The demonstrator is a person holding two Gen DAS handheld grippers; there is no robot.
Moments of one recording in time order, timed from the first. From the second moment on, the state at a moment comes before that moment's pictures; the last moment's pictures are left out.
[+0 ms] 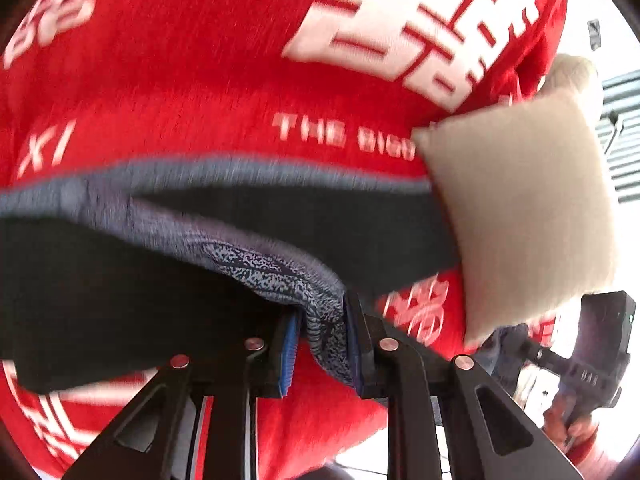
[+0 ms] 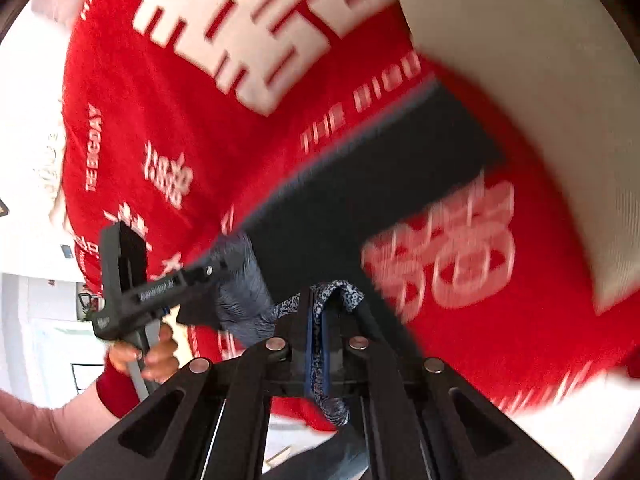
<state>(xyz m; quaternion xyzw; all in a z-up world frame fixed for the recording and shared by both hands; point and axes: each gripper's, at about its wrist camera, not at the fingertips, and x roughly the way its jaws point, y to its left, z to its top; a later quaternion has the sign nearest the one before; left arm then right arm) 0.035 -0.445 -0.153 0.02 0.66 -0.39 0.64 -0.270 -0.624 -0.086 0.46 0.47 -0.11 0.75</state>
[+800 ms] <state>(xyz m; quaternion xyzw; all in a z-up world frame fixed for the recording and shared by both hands) 0.064 -0.470 -0.197 0.18 0.63 -0.29 0.70 -0.154 -0.704 -0.120 0.25 0.57 -0.20 0.76</state>
